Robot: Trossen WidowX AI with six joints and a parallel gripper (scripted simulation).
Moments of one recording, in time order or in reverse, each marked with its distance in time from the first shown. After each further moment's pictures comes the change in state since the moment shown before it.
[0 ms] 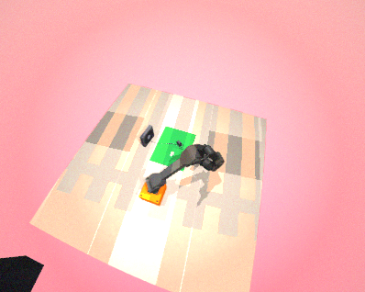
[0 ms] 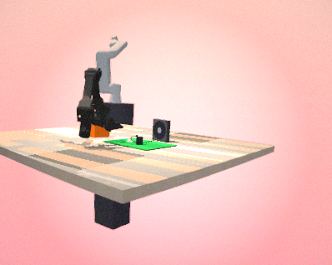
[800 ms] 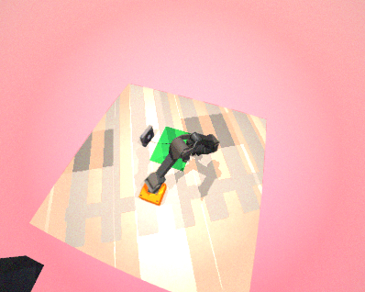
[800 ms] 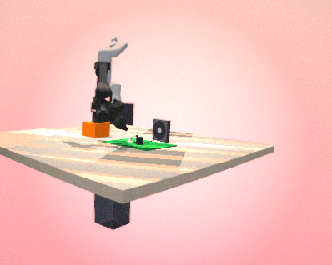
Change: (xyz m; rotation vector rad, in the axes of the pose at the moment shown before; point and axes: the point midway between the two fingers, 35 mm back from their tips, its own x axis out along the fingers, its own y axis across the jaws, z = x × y) arm 0.025 0.022 0.012 0.098 0.496 0.289
